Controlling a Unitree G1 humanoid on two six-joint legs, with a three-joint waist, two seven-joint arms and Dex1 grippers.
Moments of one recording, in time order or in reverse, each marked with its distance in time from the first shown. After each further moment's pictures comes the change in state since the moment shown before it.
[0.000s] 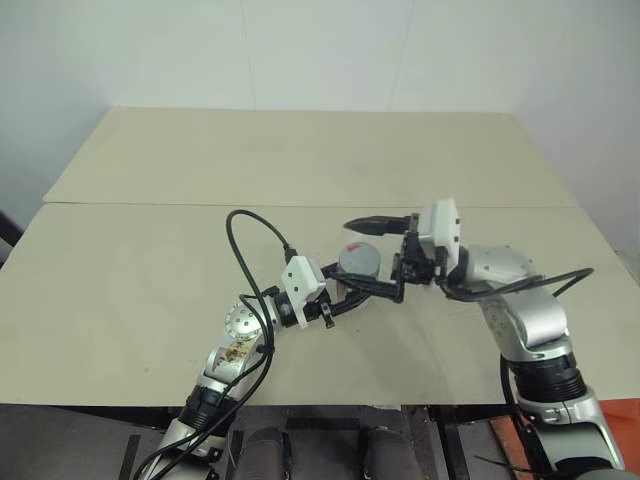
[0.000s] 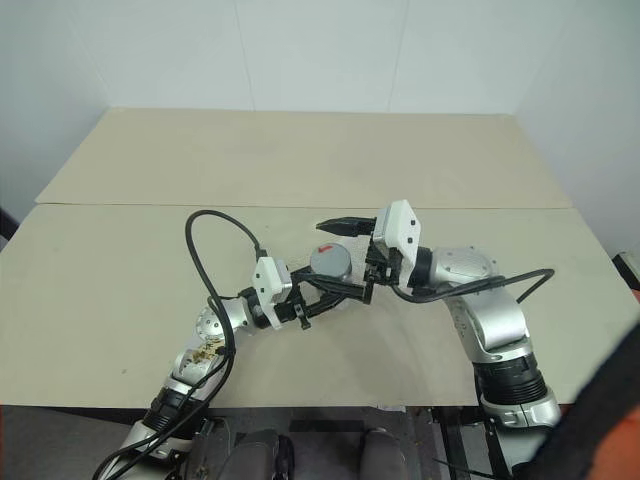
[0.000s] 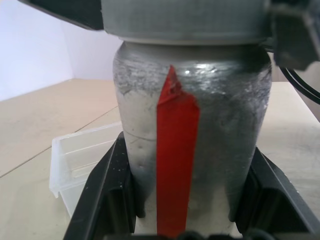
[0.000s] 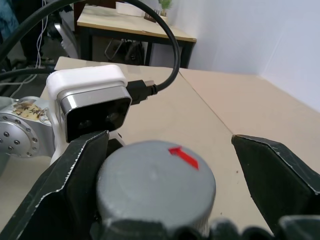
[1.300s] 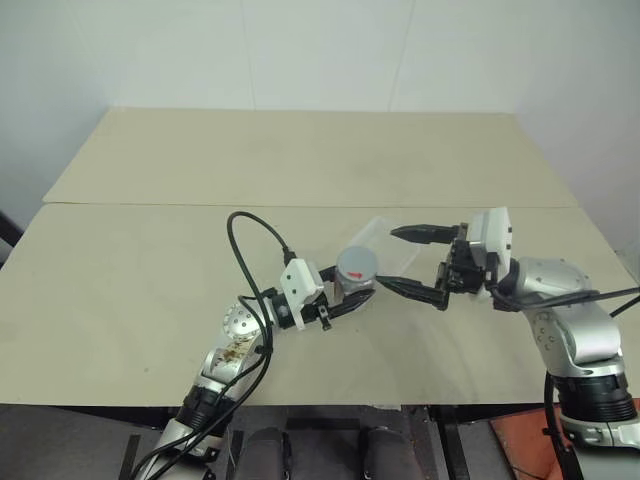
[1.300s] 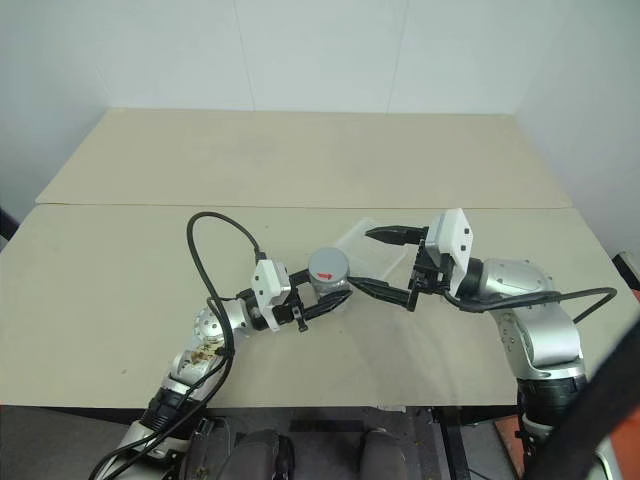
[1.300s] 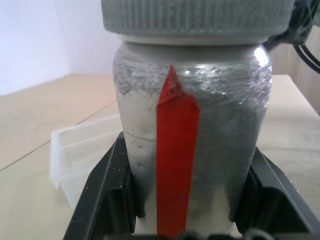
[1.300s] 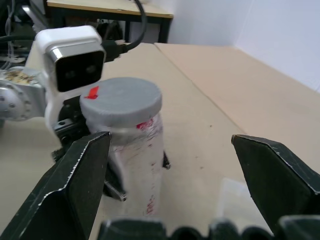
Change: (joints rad) left arm 0.002 0.016 -0.006 0.019 0.000 -0.019 -0.018; right arm 0.132 -0.139 -0.139 0.000 0.051 -0.015 0.074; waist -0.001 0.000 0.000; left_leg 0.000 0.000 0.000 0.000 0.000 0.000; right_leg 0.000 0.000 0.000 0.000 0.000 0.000
